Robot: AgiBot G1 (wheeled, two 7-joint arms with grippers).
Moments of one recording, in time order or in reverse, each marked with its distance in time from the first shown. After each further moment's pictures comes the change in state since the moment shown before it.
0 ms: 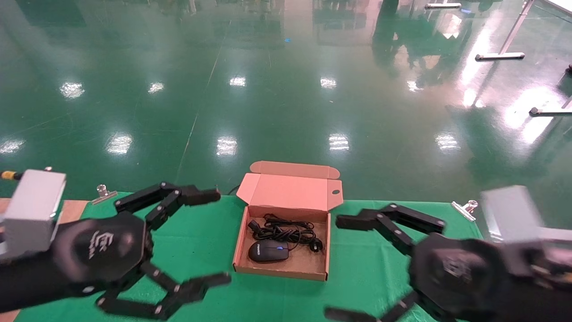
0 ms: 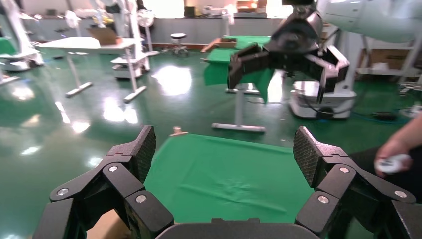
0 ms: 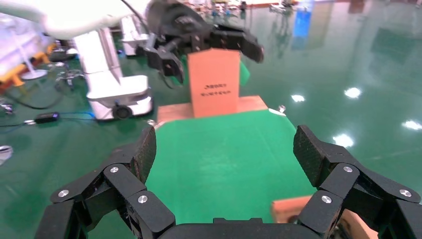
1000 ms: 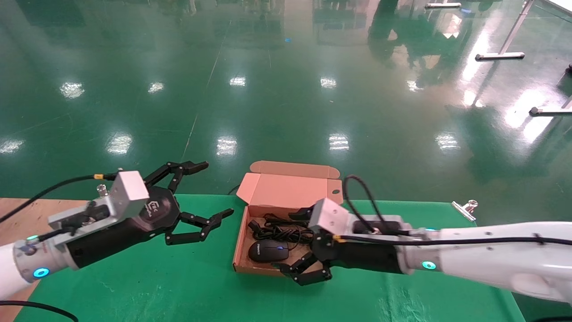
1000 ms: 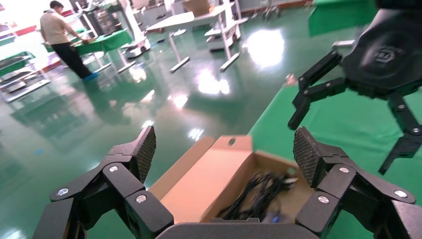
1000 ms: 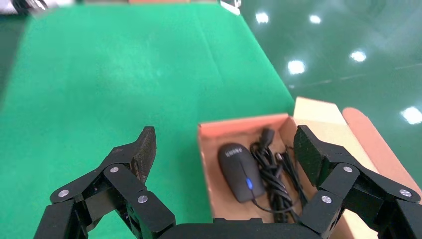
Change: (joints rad) left arm -0.112 0.202 0.208 0.525 -0.034 -0.218 0.623; right arm 0.256 -0.368 -0.465 -0.370 -0.338 0.413 -0.223
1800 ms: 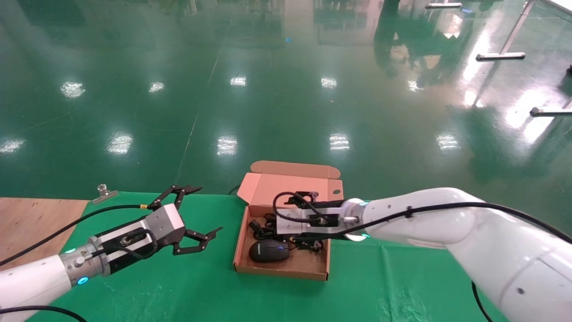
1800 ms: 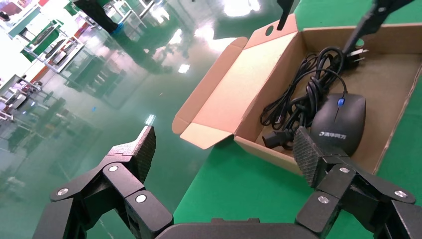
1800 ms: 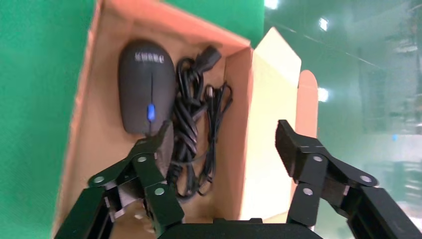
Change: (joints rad) left arm -0.079 0.142 0.149 0.374 -0.025 -0.156 0.445; right arm 0.202 -0.291 -0.368 -0.292 -0.267 0.326 -0.176
